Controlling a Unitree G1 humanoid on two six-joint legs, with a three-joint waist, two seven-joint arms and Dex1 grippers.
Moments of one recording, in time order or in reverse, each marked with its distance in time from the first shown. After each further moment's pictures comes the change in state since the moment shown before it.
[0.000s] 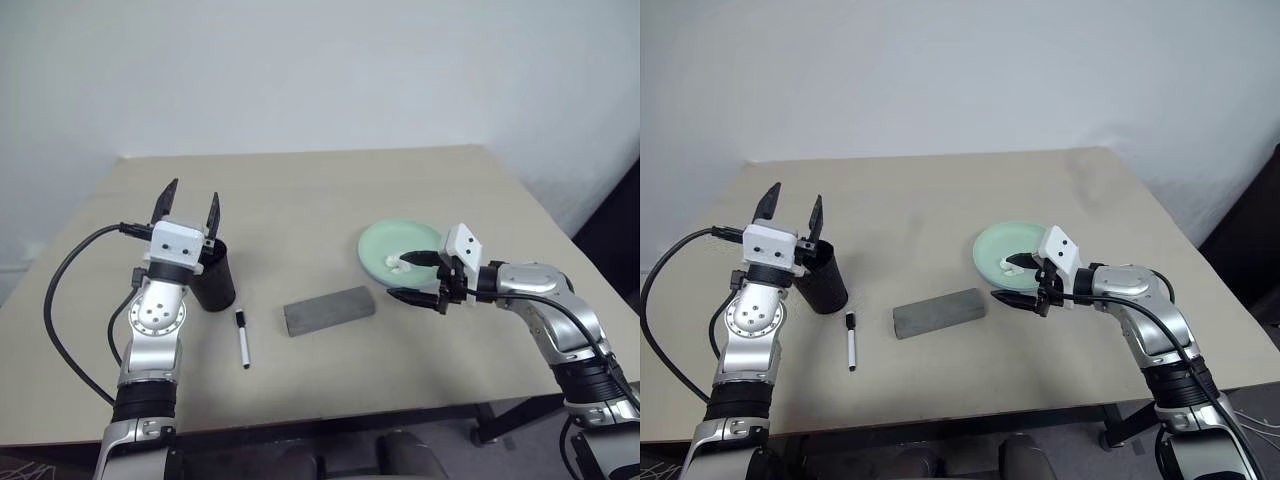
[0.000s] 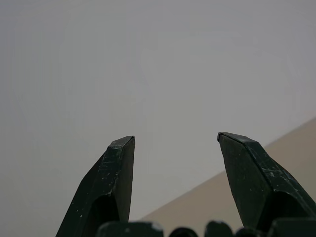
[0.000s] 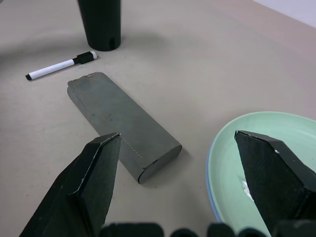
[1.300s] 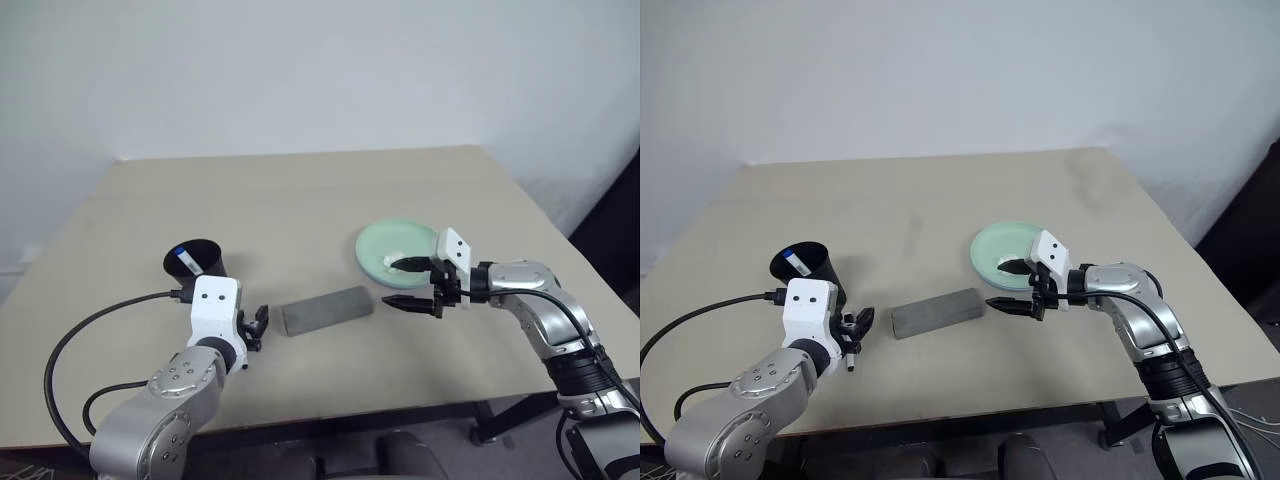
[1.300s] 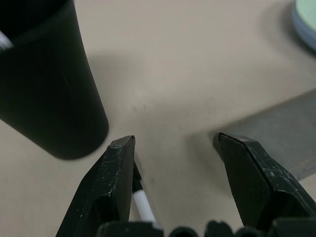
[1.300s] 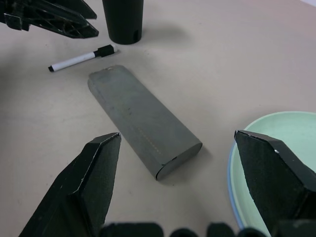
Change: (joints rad) left arm 0.327 -0.181 -0.017 -1.084 -0.548 1.803 0.309; right arm -0.042 0.009 0.053 0.075 -0.009 -0.034 0.080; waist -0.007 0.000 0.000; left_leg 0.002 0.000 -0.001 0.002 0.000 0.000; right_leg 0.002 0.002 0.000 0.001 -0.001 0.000
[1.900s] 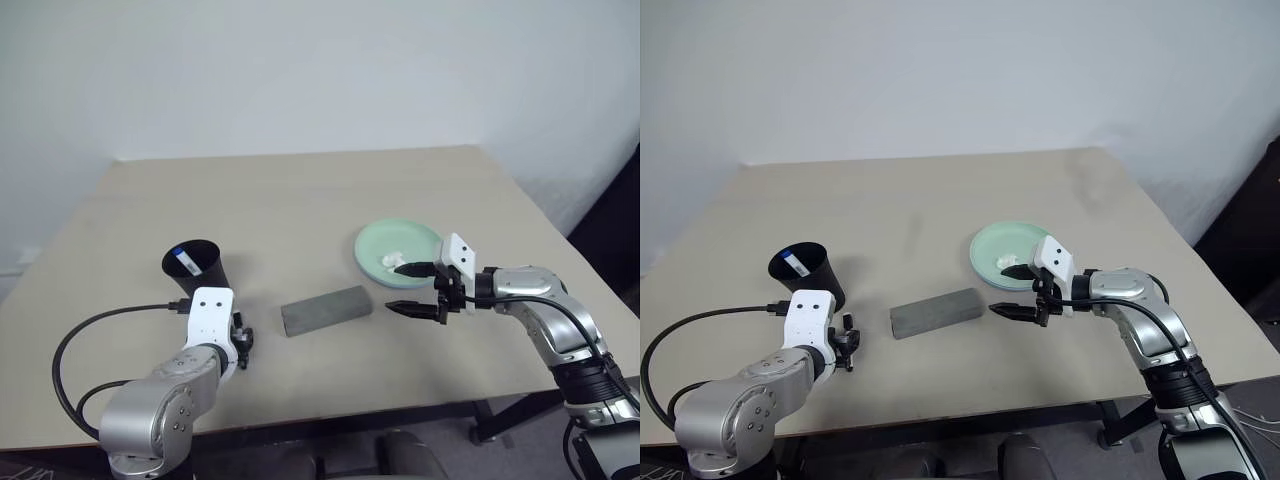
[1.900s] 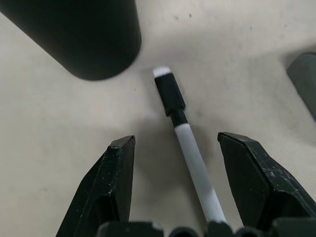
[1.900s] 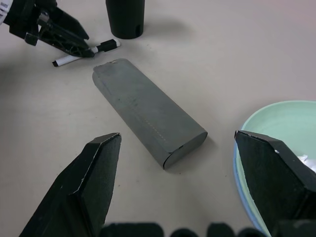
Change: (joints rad) left arm -0.073 -0.035 0.023 0.093 0.143 0.245 -0.047; right arm 0.044 -0.021 -0.017 -0.060 0.012 0.032 -0.010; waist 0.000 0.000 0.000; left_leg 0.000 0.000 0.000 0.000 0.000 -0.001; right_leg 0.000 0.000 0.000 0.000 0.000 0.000
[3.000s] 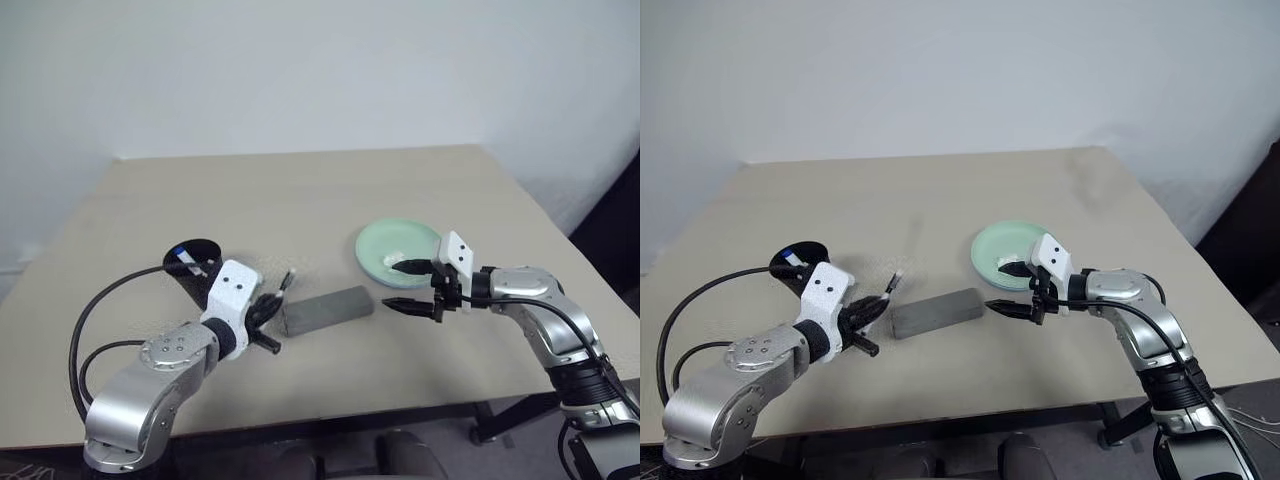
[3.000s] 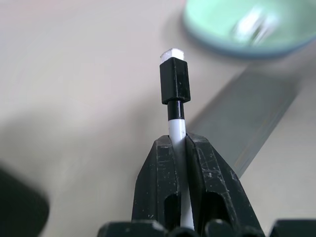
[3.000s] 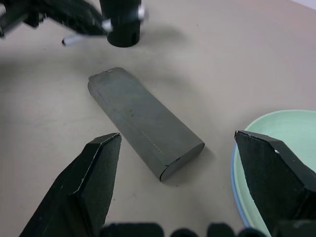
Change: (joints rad) left arm 0.010 0.277 -0.108 0.028 -0.064 -0.601 -0.501; right arm 0.003 0.022 -0.005 -0.017 -0.001 0.005 -0.032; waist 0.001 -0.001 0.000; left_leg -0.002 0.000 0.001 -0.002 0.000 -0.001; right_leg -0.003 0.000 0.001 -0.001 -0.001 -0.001
